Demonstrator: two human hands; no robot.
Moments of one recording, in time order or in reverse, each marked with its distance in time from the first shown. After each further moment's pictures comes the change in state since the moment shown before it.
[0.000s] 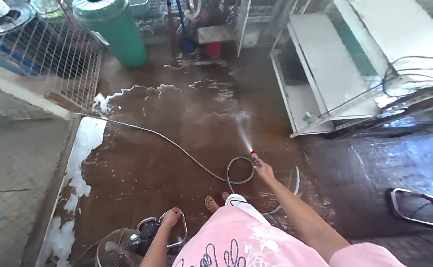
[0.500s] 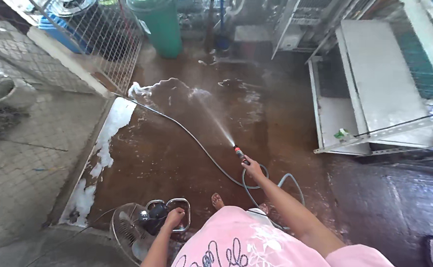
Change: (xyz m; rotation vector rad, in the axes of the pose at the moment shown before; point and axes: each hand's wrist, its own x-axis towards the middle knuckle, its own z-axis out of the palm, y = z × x) left_hand -0.030 -0.054 0.023 -0.132 0.018 -0.055; right_hand 0.008 -0.095 0.071 0.126 -0.178 -0.266
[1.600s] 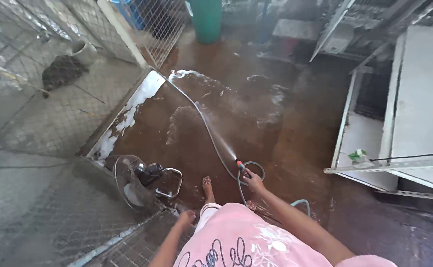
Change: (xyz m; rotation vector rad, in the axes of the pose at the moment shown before) left_hand -0.103 0.085 0.256 -0.287 0.005 -0.101; right_hand -0.055 0.153 -0.063 -0.184 -0.300 -0.072
